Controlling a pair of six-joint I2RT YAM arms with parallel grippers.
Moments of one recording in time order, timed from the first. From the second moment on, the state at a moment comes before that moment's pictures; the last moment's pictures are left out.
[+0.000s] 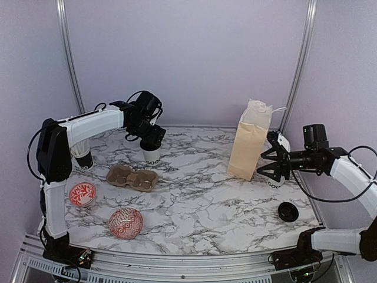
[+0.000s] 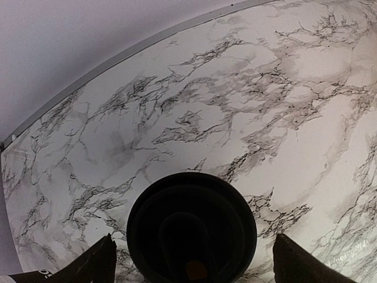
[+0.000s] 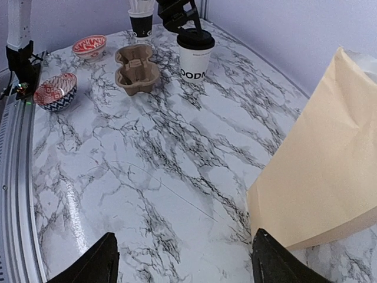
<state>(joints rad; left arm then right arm) -0.59 2.07 1.85 -0.72 -0.26 -0.07 0.10 1.03 0.81 -0.54 -0.89 -0.68</state>
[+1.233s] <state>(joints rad) -0.71 1.46 1.26 -0.28 0.03 -0.14 0.10 1.38 1.01 -0.77 -0.06 -0.73</state>
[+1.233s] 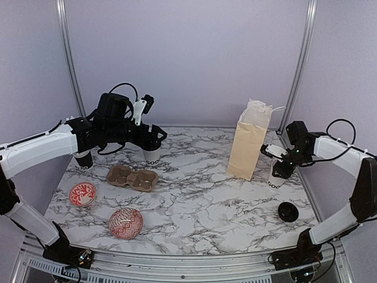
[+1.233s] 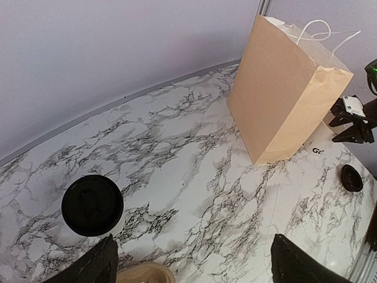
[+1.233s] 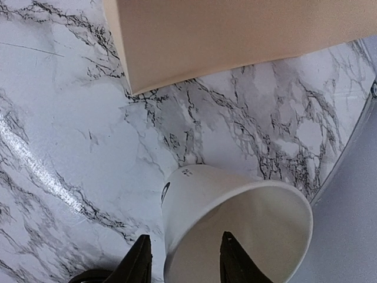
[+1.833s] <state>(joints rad) -0.71 1.47 1.26 -0.28 0.02 -0.13 0.20 1.20 0.96 -0.94 -0.24 -0.76</state>
